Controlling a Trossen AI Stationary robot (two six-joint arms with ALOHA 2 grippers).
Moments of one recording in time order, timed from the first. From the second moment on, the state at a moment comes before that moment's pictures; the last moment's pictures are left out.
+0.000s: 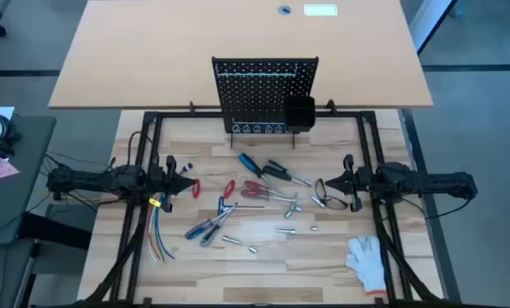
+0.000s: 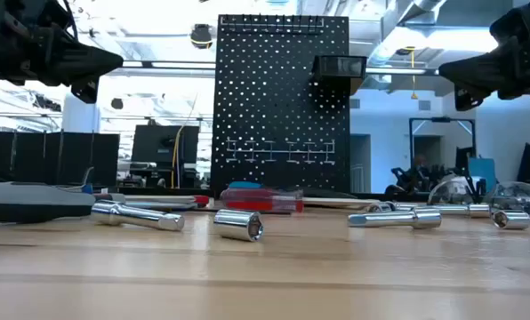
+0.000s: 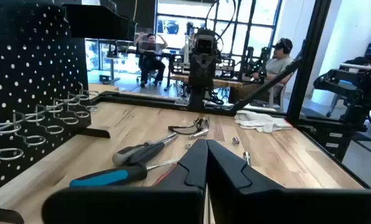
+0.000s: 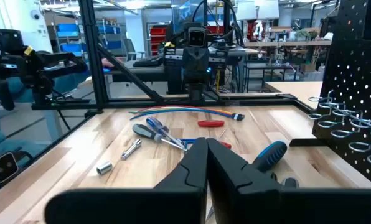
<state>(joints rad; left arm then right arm) -0.11 0.01 0.01 0.06 -0.19 -0.07 0.02 0.00 0.01 0.01 0.00 0.03</state>
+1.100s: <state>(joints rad) -0.11 0.01 0.01 0.06 -0.19 -0.07 0.01 0.00 0.01 0.07 -0.01 -0.02</state>
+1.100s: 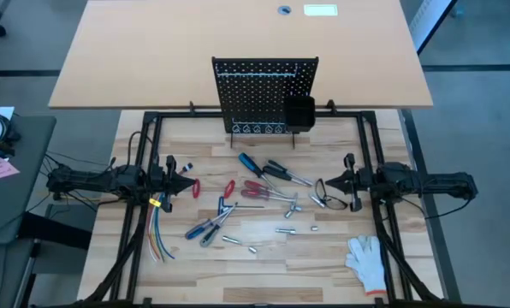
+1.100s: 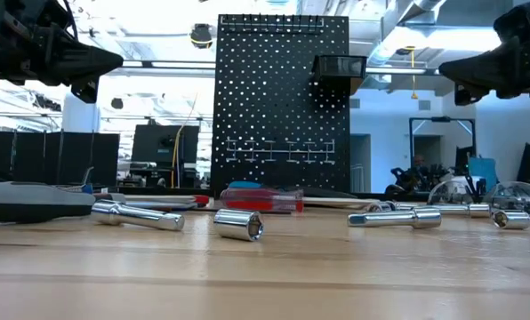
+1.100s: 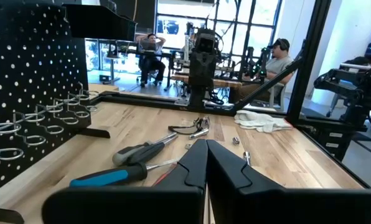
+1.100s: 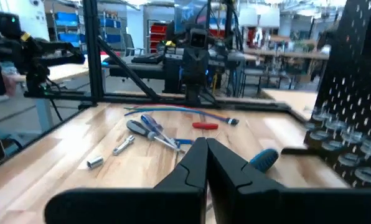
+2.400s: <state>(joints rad) -0.12 0.01 0.01 0.07 -0.20 -0.25 0.46 0.89 0.73 -0.01 0.27 -0.03</state>
